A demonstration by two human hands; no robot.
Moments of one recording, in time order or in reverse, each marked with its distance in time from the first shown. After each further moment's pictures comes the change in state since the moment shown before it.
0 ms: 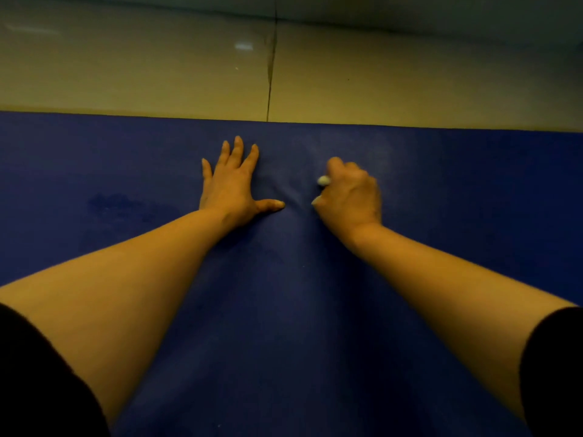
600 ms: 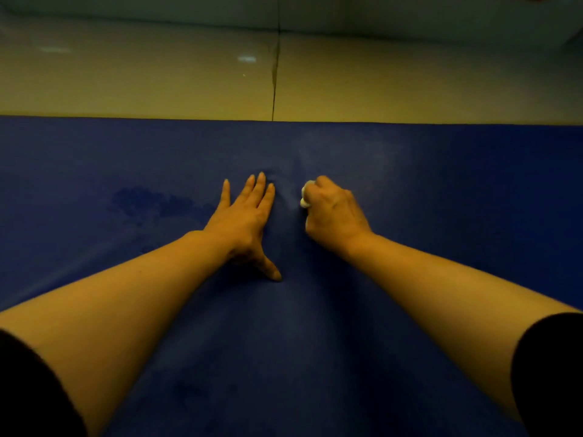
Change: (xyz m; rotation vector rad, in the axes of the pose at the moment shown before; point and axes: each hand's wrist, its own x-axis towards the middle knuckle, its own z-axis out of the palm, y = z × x) left_hand -0.069 0.009 -0.008 0.388 -0.359 0.211; right_hand -0.039 -0.013 -0.001 0.052 -0.169 -0.237
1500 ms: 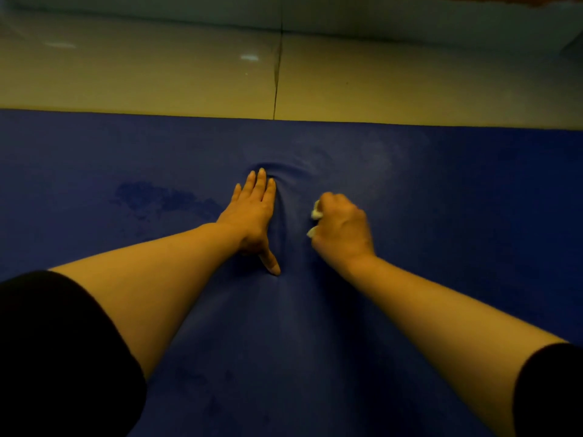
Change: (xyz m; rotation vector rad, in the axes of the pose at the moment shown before) left_hand 0.006 0.010 -0.001 -0.182 0.015 -0.057; right_hand -0.031 -0.002 0.007 0.120 0.076 0.229
